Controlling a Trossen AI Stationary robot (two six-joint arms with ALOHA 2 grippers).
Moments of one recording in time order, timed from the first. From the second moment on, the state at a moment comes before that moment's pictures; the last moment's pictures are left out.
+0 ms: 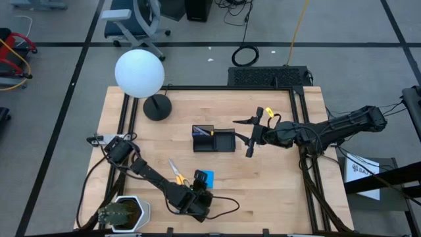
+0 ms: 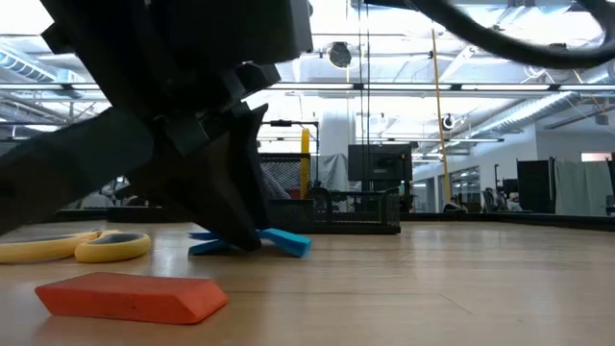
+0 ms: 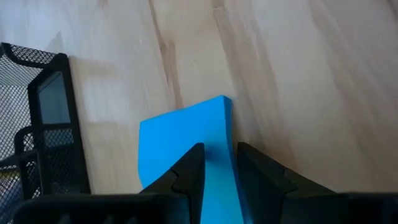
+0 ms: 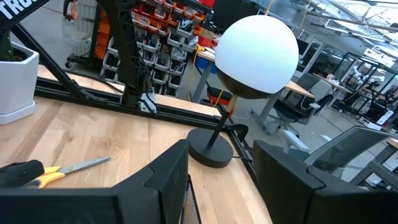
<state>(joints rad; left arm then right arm) -0.59 2.17 1.50 -0.66 -0.59 -0.15 0.20 1.12 0.78 0.23 0.50 -0.31</state>
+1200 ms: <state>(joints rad) -0.55 2.18 1.50 -0.68 -0.62 -0.30 0.20 1.12 0.78 0.23 0.50 -0.31</state>
